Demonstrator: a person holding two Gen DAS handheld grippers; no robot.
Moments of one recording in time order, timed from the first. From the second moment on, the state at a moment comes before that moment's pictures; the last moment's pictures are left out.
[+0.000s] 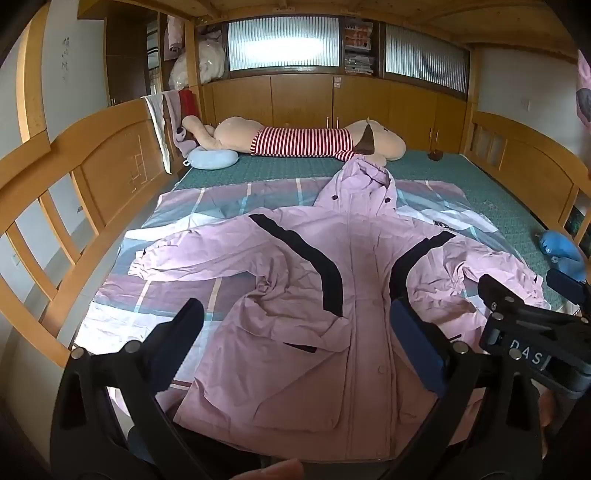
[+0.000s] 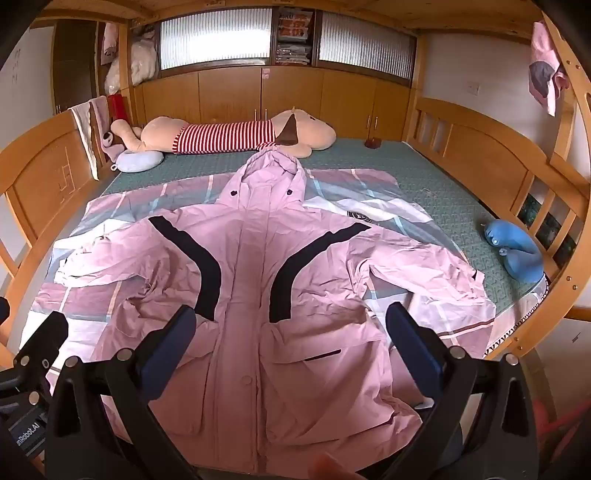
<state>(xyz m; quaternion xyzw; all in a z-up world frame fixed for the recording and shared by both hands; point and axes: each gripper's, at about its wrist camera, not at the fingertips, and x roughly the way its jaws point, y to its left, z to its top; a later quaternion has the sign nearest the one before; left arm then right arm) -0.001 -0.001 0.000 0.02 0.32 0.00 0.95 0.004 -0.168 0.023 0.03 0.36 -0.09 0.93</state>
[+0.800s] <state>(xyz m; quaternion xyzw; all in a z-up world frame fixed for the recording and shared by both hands) 0.004 -0.001 -0.015 0.02 0.34 -0.01 0.94 0.009 -0.164 0.017 0.03 0.37 -0.09 0.92</state>
